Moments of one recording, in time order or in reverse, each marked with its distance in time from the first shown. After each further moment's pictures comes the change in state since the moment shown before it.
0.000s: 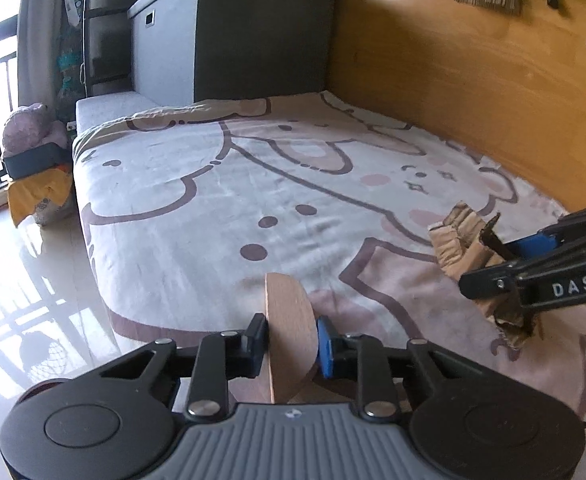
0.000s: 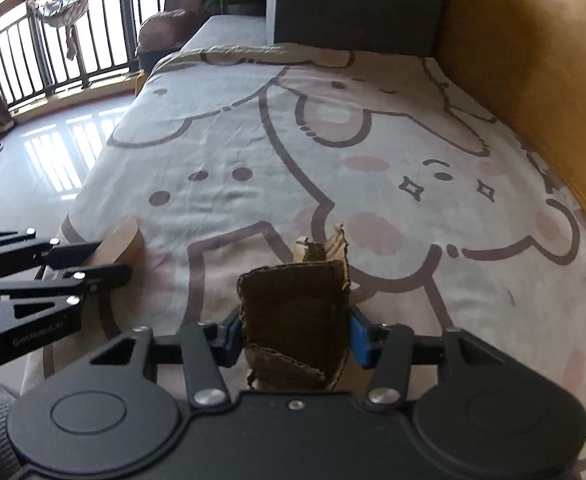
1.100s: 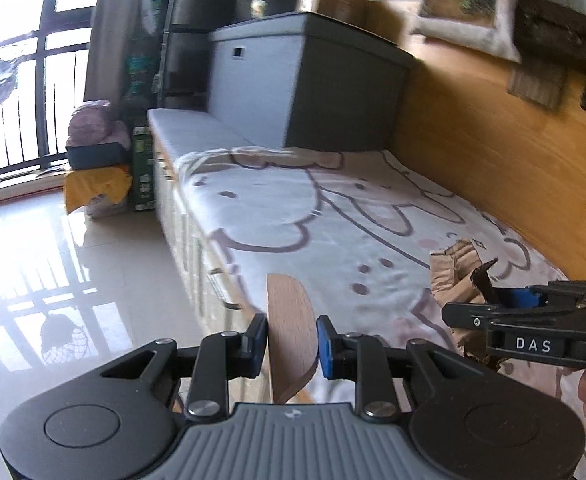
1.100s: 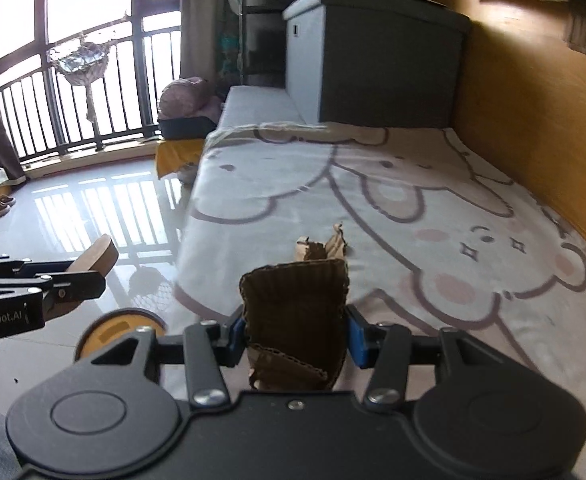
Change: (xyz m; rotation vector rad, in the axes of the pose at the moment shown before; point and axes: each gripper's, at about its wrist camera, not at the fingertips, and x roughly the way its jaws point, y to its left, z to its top) left arm -0.124 0.095 0.004 -0.155 -0.090 0.080; right arm -0.054 0.115 0.005 0.038 -0.212 0.009
